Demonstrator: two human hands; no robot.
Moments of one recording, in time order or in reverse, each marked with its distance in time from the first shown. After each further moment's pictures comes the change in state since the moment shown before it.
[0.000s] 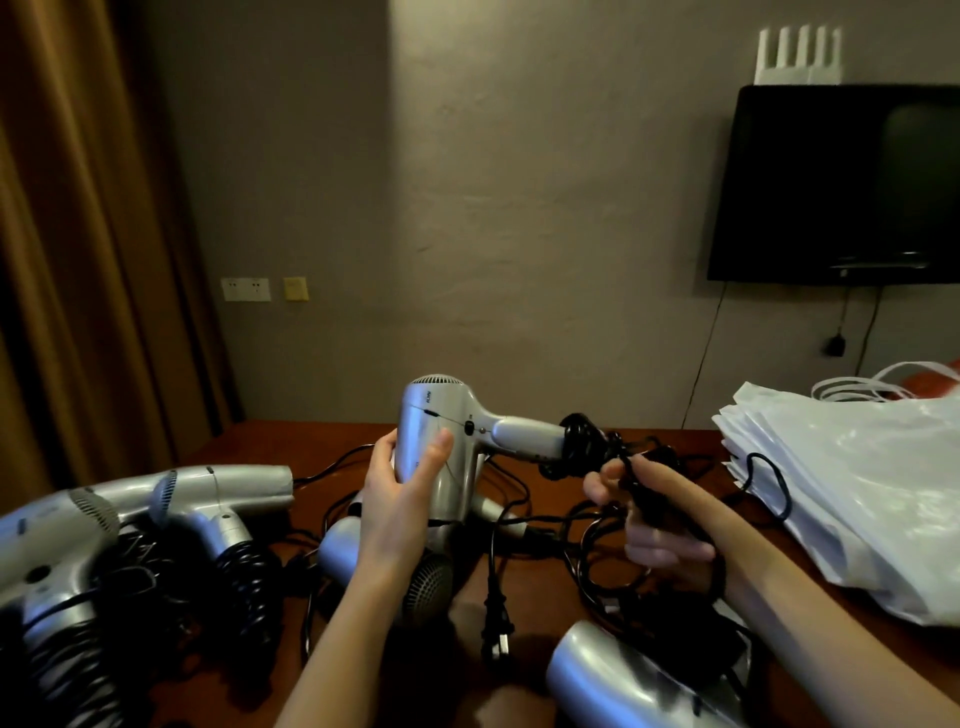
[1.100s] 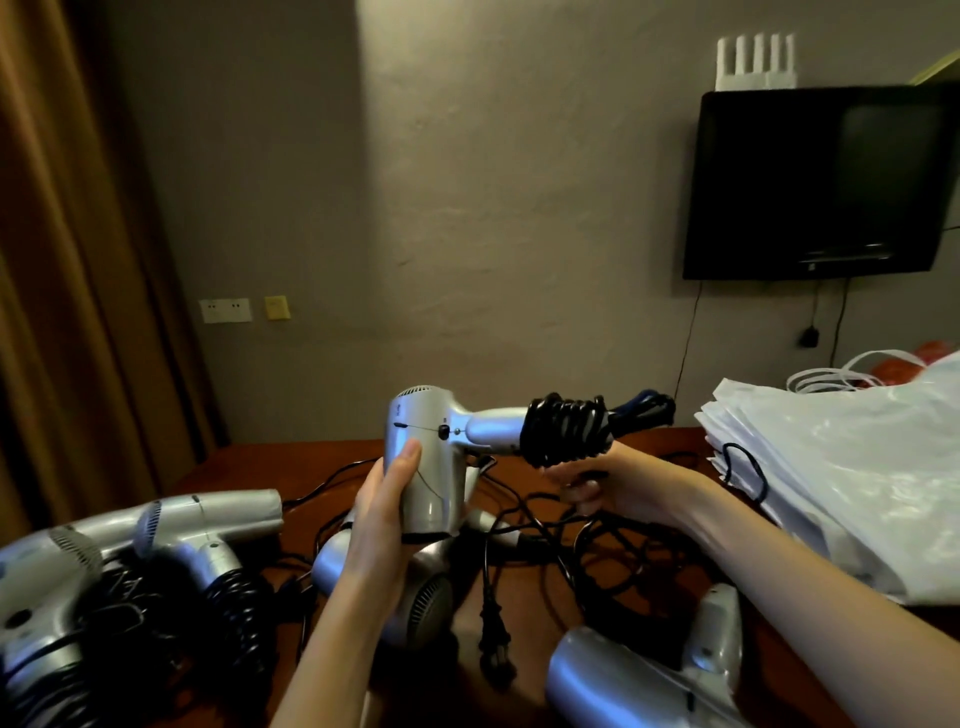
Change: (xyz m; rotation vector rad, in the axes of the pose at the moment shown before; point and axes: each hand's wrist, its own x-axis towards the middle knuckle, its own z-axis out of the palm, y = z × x) left_hand 0.003 0.005 -0.004 -0.255 -0.171 -0.154; right_hand 0.031 -0.021 0.003 -0.507 0.459 0.203
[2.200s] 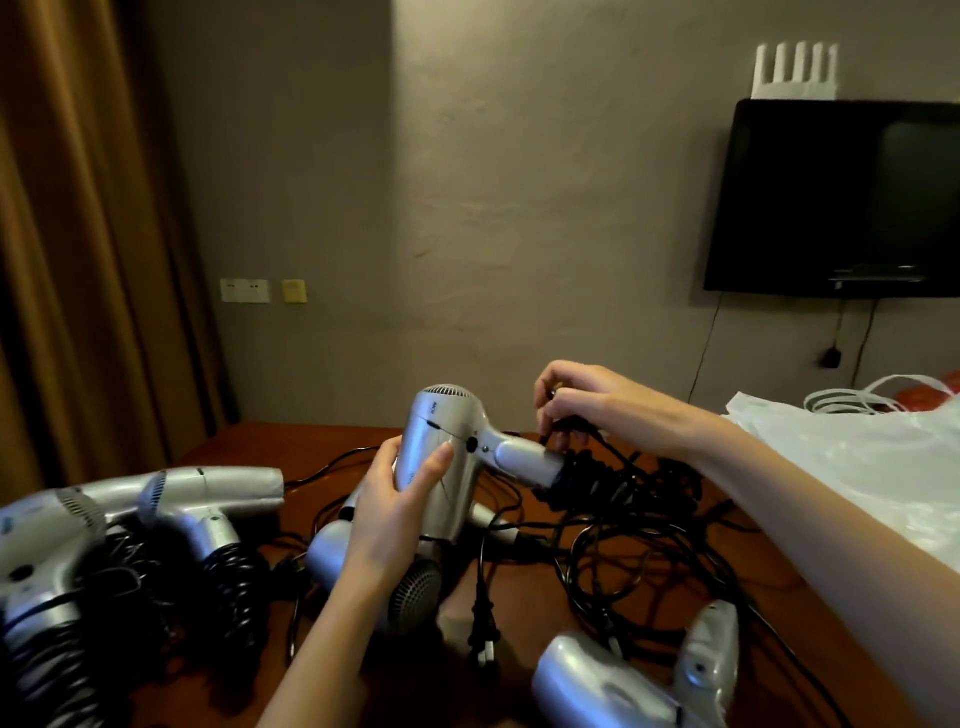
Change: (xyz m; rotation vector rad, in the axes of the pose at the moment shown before) left_hand -0.001 -0.007 0.001 0.401 0.084 0.211; right_hand -0.009 -0.075 0.024 -0.723 0.188 -0.209
